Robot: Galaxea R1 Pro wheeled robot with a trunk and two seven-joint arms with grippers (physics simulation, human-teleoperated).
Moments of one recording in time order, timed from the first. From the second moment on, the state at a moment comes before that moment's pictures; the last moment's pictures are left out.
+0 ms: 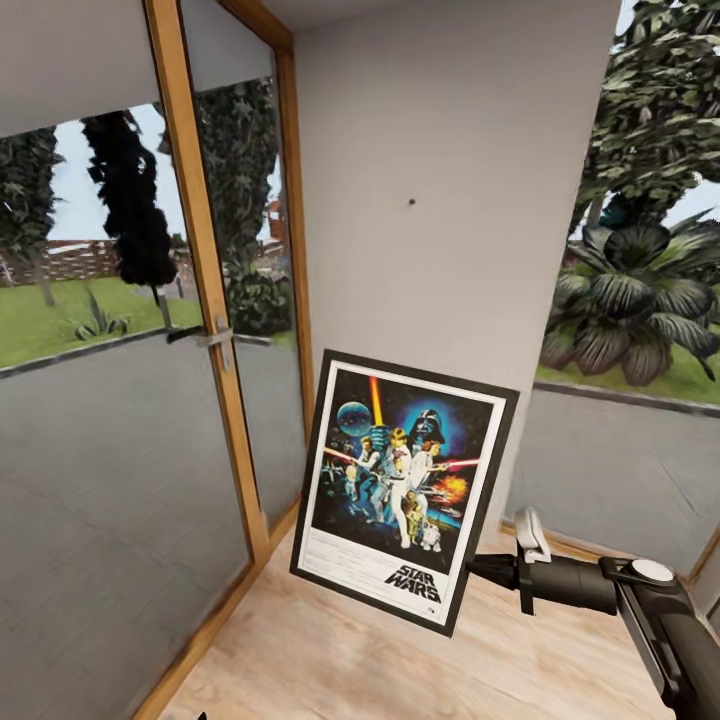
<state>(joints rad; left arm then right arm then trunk) -0.29 0.16 -0.39 -0.04 1.07 -0.49 -0.55 -0.34 -0.25 -0.18 -1.23 0.00 0.32 1.42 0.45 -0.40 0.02</state>
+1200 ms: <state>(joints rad) -0.29 0.16 -0.39 -0.03 1.07 -0.50 -0.55 -0.34 -0.25 -0.19 -1.23 0.00 0.33 1.43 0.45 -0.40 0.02</state>
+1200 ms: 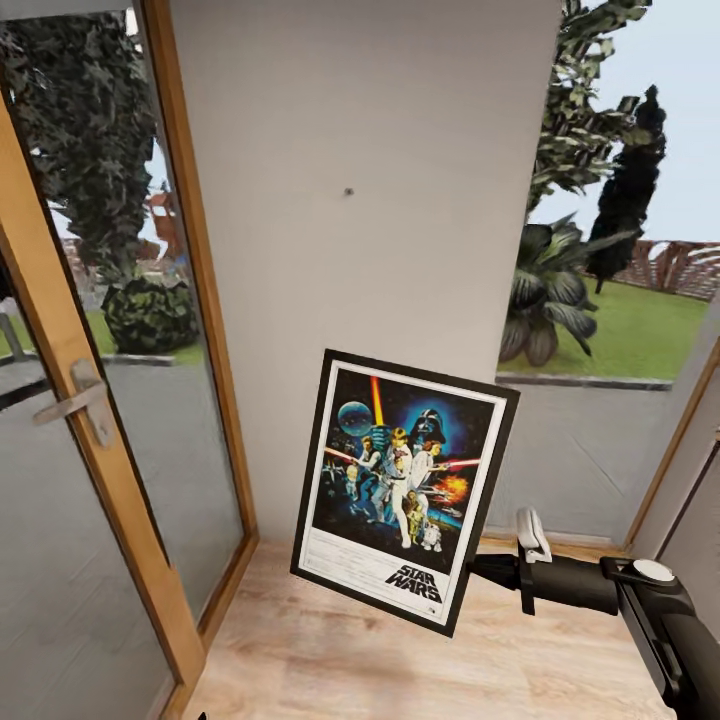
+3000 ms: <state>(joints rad) -0.29 0.17 -0.38 -0.03 1.08 -0.50 -0.55 -0.34 -0.25 -0.18 -1.25 0.00 0.33 1.43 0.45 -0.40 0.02</state>
